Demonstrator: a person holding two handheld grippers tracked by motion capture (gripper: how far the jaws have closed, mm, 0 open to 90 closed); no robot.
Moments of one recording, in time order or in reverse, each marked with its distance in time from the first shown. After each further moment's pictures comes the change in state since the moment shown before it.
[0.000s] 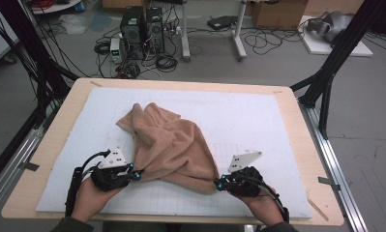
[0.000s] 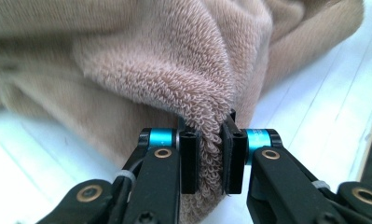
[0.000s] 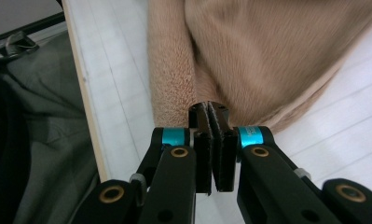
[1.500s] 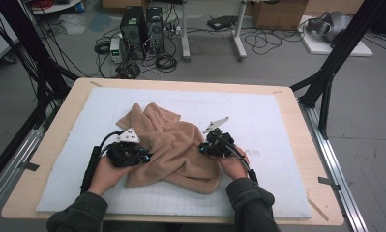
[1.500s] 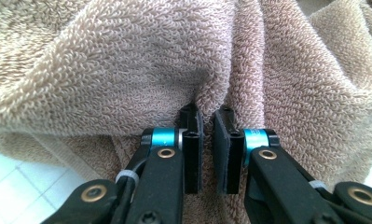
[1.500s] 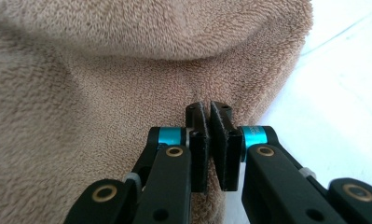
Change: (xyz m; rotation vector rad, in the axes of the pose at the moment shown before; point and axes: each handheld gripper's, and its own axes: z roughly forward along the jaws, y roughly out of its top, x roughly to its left) left arm 0.046 0.032 0.044 0.036 -0.047 -0.056; right arm -0.090 0.065 0.081 0.074 -0.173 0.054
